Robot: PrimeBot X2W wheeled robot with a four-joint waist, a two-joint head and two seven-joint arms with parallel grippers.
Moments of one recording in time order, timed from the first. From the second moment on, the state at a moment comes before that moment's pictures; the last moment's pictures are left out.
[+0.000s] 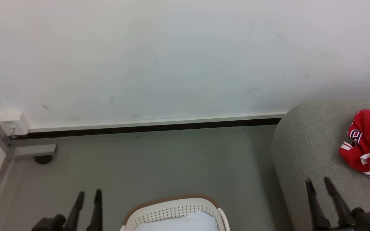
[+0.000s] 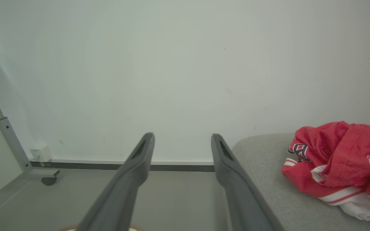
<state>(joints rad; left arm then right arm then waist) -0.03 0.06 0.03 0.30 -0.24 -0.13 -0.26 -0.03 -0.10 0.08 0.22 0.26 0.13 -0.26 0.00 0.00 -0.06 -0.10</state>
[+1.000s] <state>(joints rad) -0.02 0.05 0.05 0.31 -0.67 -0.13 -0.14 -0.02 -0.08 0.02 0.25 0.69 0.13 -0.14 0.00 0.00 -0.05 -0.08</state>
